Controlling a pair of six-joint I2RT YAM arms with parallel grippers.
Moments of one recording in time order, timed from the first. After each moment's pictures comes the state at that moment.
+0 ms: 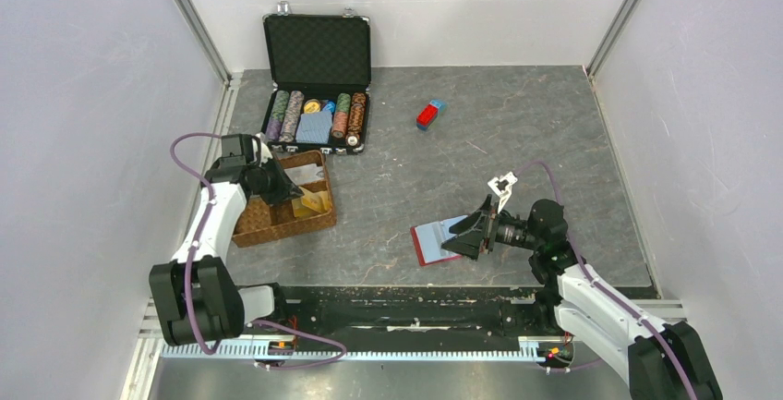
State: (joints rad) left arm 0.14 1.22 0.85 -0.65 0.38 -0.41; right arm 0.37 0.80 0.14 0.50 -0.90 0.63
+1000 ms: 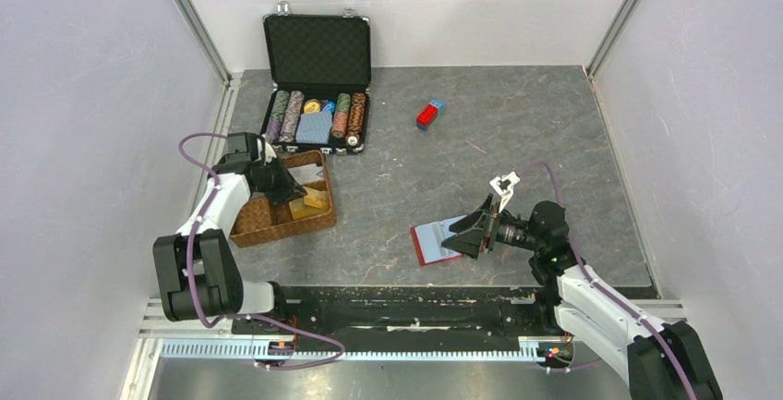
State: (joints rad) left arm 0.14 1.35 0.84 -0.56 0.40 -0.41; right arm 0.37 0.79 0.12 0.56 -0.89 0.67
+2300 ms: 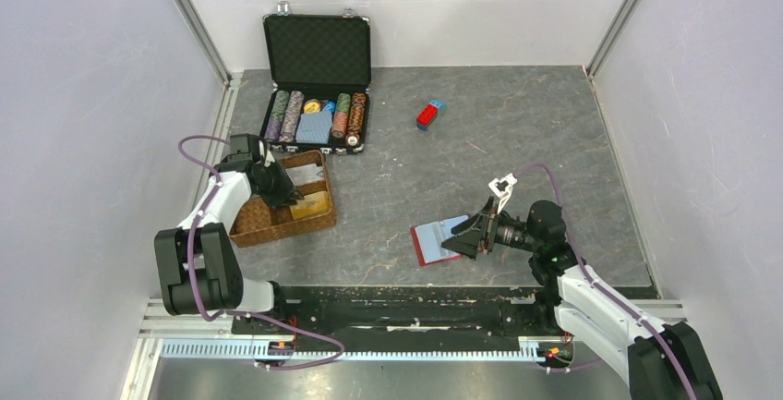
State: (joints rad) left arm 0.14 1.39 0.84 -0.60 0.28 -0.42; right arm 0.37 0.79 0.12 0.49 -0.86 0.64
